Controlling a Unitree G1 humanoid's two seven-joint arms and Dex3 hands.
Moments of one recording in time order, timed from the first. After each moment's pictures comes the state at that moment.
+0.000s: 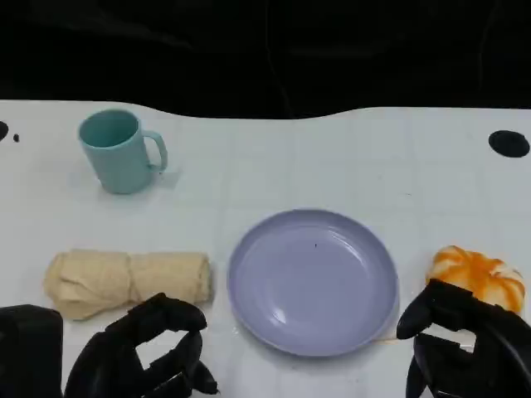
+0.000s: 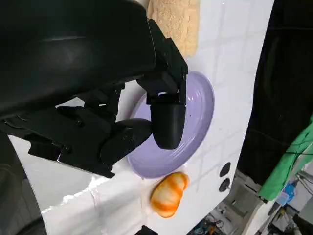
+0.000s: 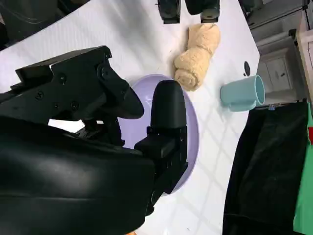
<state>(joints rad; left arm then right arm) 0.30 0.05 0.04 -0.49 -0.48 0.66 -0.08 0.33 -0.17 0.03 -0.59 0.26 0.51 0.23</state>
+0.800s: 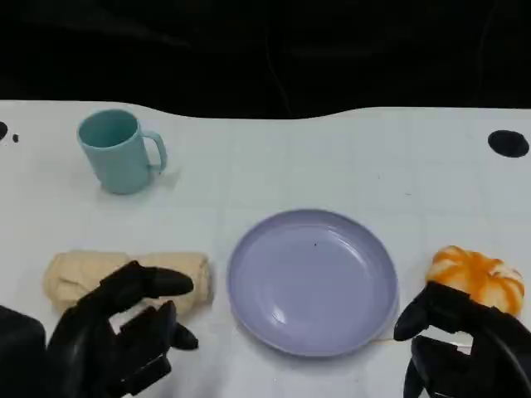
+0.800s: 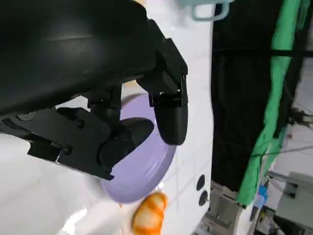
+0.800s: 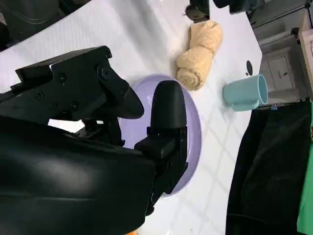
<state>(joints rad) 0.29 0.08 0.04 -0.44 -0.31 0.33 -0.13 0.33 -0.16 0.05 -0.58 0.25 0.51 0.23</state>
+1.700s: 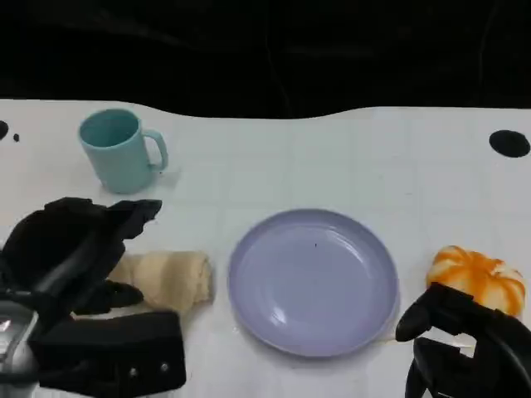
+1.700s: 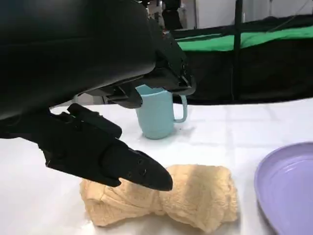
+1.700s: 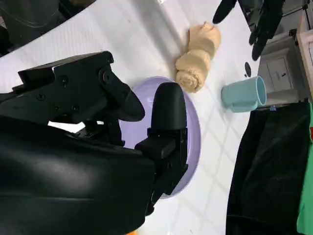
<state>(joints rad) -0.07 0.50 -0.18 -0.22 0.91 0.12 -0.21 0.35 -0.16 0.03 -0.61 0.26 0.52 0.23</state>
